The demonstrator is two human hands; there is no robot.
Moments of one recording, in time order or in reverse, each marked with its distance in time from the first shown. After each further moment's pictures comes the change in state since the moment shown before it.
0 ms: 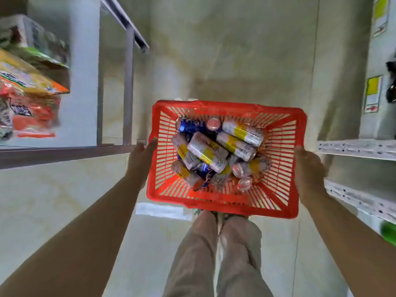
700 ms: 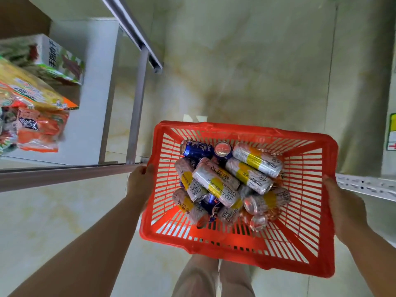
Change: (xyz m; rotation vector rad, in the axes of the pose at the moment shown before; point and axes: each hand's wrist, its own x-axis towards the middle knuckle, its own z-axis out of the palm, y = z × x) left_hand 0.033 -0.015 0.005 0.068 0.134 -0.066; right_hand 0.037 -0.004 -0.019 0.110 -0.070 0.148
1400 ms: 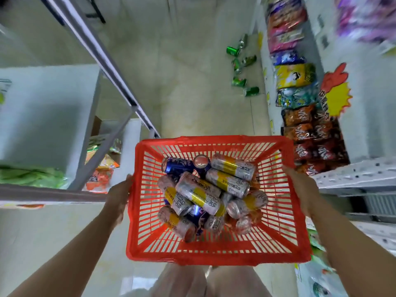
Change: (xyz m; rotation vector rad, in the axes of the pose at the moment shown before) left_hand -0.260 0.159 -0.225 -0.290 -0.090 0.148; right_hand -0.265 -0.142 -0.228 0.362 -0.100 -0.041
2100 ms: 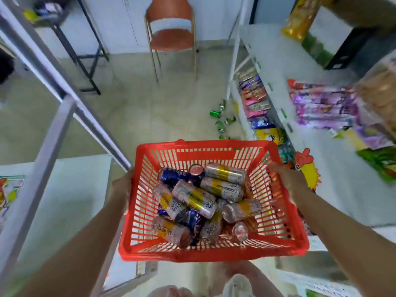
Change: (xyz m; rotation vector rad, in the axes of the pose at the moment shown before) left_hand 0.052 0.272 -0.018 -0.168 -0.035 0.118; right_hand -0.005 -0.226 0.019 0.136 0.263 -0.135
